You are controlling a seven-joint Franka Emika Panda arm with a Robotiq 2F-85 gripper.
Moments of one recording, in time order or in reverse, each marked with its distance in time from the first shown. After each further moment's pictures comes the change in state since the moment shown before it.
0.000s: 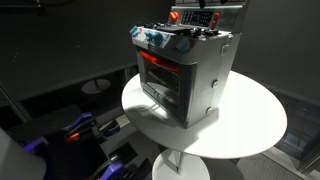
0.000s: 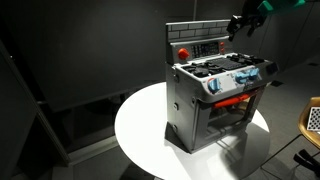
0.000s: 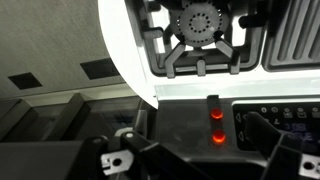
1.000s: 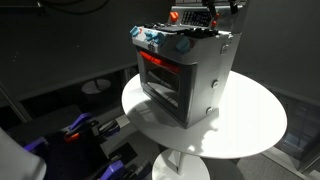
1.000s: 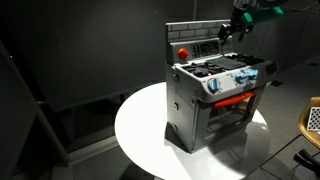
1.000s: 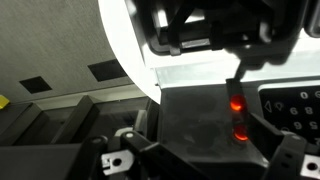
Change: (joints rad) arm 0.064 0.176 -0.084 0.158 -0.033 -0.002 0.051
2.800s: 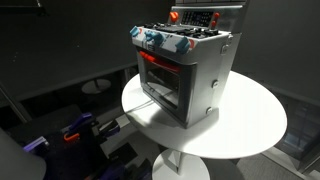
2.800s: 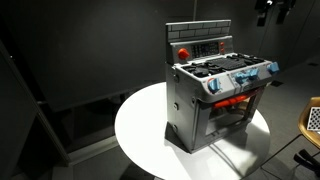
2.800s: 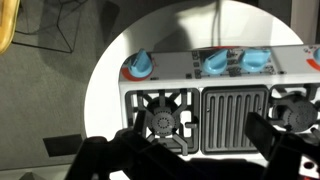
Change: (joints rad) arm 0.024 -0.306 0.025 -0.019 0.361 -0.643 -0.343
